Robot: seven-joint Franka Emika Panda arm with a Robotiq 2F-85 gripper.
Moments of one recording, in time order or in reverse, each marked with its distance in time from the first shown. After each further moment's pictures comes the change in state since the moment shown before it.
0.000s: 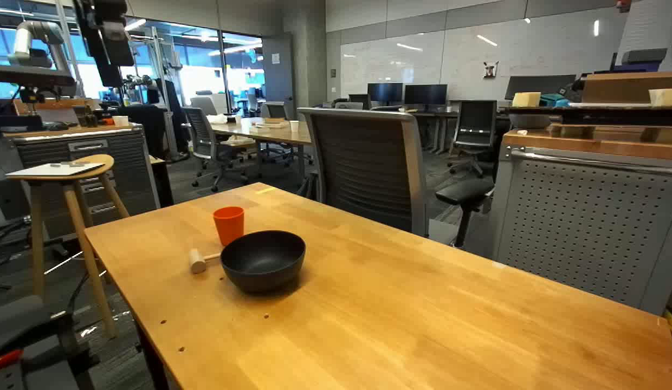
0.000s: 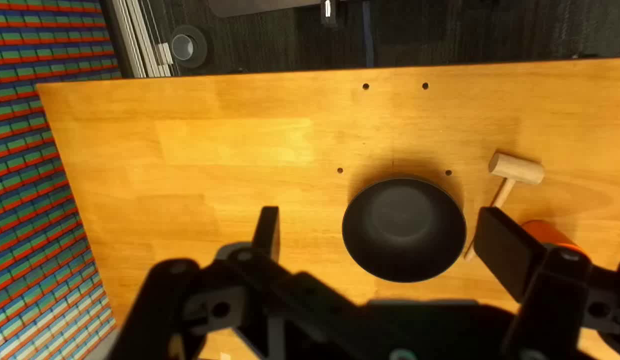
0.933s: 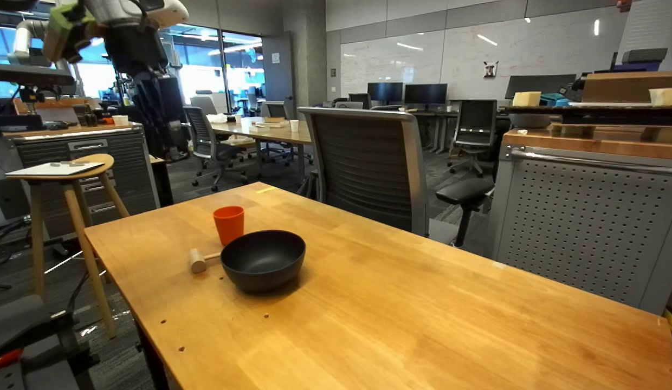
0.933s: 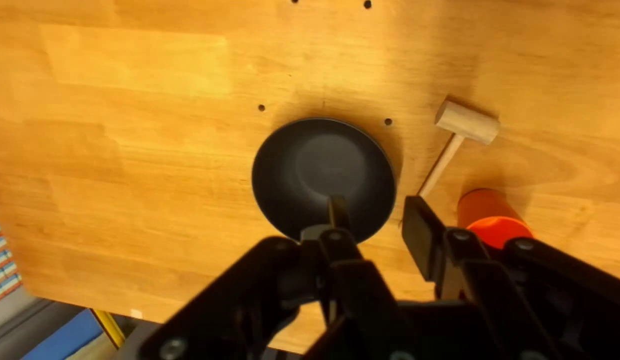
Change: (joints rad) arm 0.067 0.293 0.140 -0.041 -0.013 0.392 0.158
